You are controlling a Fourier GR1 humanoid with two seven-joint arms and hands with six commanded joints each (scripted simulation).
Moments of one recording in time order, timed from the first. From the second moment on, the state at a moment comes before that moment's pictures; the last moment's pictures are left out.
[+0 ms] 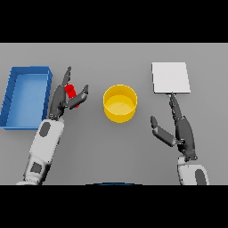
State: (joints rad) left arm -0.47 0.03 0.04 -0.92 -0.22 0.13 -0.24; right arm 0.12 -0.03 0.14 -1.70 0.23 -0.04 -0.12
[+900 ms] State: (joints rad) left arm -0.53 0.02 0.06 -0.92 -0.21 0.20 -0.32; right arm 0.10 -0.04 0.14 -1.68 0.28 -0.07 -0.13
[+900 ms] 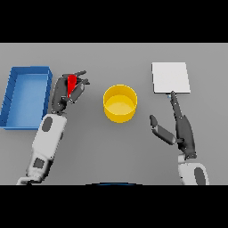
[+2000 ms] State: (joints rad) left arm -0.90 0.28 -0.56 -0.94 -0.87 -0.12 -0.02; right arm 0.11 -0.03 0.17 -1.70 0.32 -0.08 -0.13
